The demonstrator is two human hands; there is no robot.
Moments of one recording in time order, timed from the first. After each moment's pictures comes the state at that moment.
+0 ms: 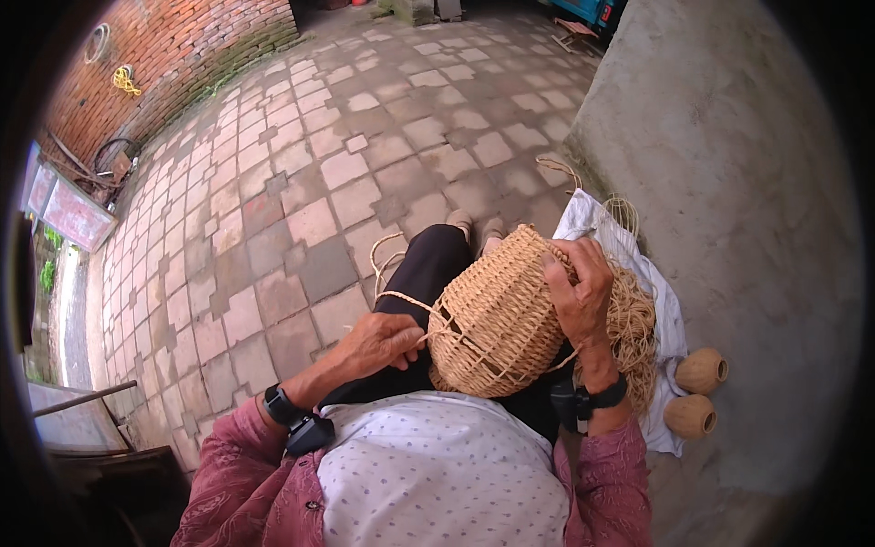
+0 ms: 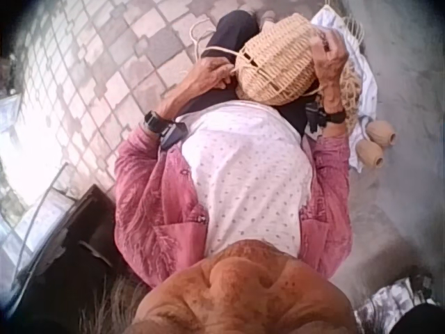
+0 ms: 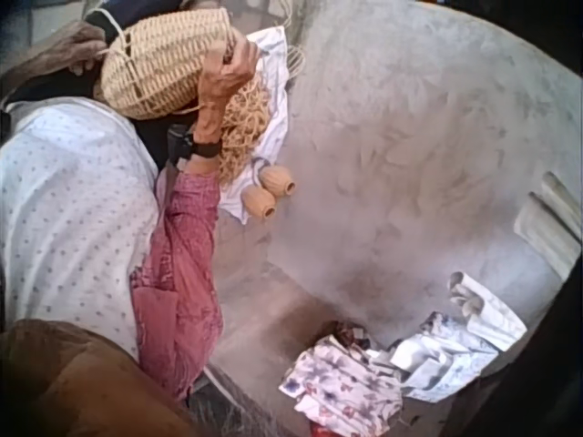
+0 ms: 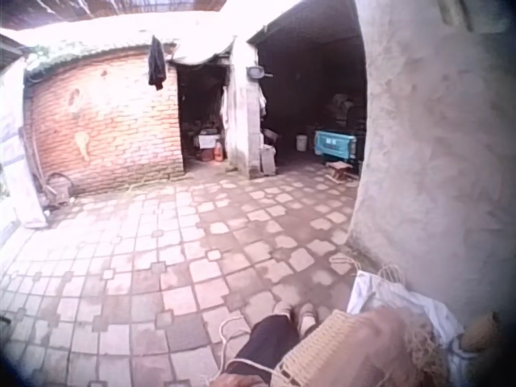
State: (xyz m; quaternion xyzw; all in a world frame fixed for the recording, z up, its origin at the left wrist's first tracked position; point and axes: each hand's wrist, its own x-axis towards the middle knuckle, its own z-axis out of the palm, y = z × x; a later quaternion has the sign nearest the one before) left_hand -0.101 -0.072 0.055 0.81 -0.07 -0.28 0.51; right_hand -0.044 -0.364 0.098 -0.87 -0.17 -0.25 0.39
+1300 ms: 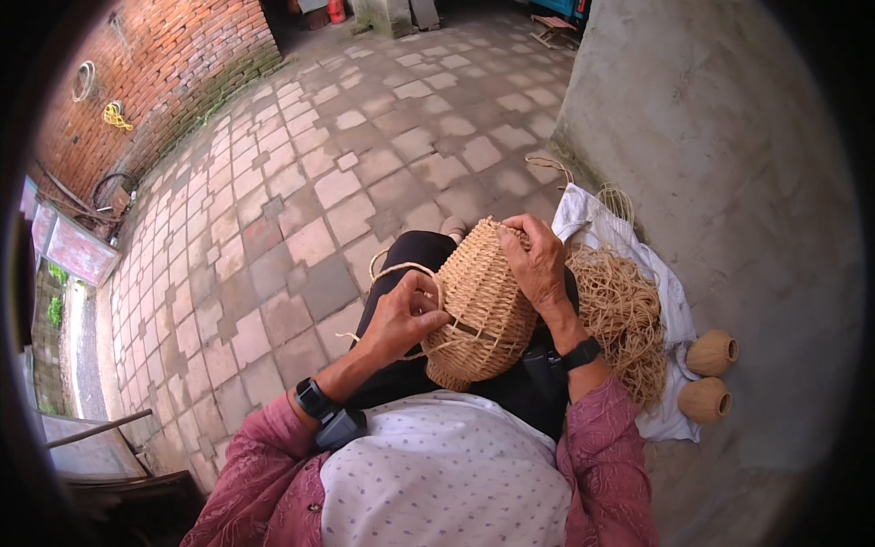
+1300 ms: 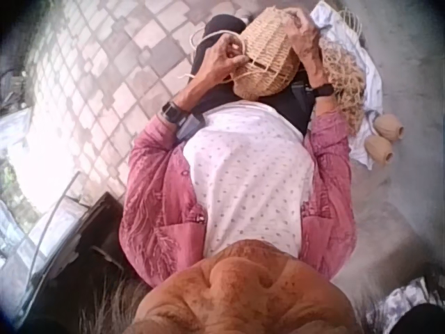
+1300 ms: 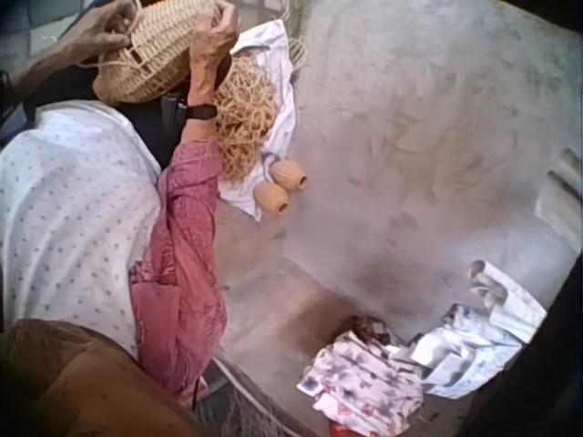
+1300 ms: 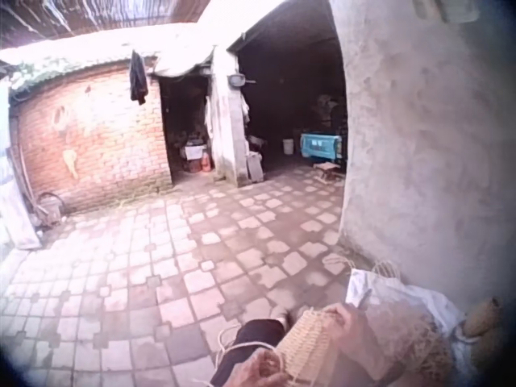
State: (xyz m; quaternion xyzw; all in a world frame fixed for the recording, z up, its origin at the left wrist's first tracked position) left_hand -0.069 -0.116 0.053 0.82 -0.08 -0.12 0.55; right_hand -0.002 -0.348 0.052 -0.85 -0.10 -0.18 0.48
